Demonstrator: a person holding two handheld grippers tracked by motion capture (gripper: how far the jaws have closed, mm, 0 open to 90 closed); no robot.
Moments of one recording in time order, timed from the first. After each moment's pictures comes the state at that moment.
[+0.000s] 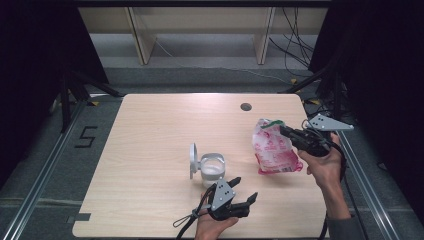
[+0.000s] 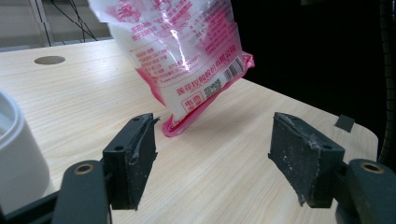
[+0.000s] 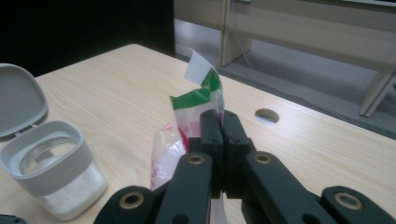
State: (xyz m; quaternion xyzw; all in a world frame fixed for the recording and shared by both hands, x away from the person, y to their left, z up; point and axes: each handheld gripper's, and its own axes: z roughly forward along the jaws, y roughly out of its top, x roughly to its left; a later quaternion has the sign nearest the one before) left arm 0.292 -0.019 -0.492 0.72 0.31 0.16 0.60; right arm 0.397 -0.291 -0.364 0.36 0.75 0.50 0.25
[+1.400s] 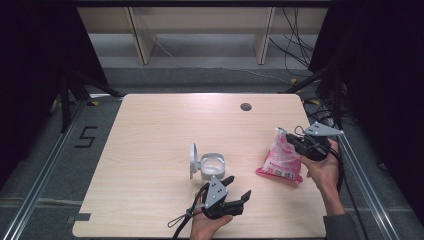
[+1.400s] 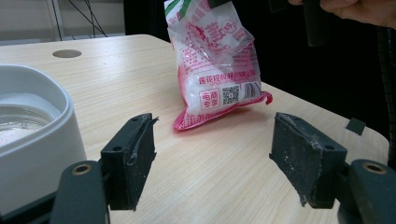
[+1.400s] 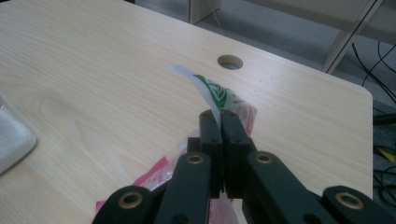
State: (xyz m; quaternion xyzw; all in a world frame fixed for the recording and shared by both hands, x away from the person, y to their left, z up) left arm 0.295 -0.008 -0.493 0.71 0.34 0.16 0.60; right arm 0.411 -0.308 -0.408 0.41 0.77 0.41 0.28
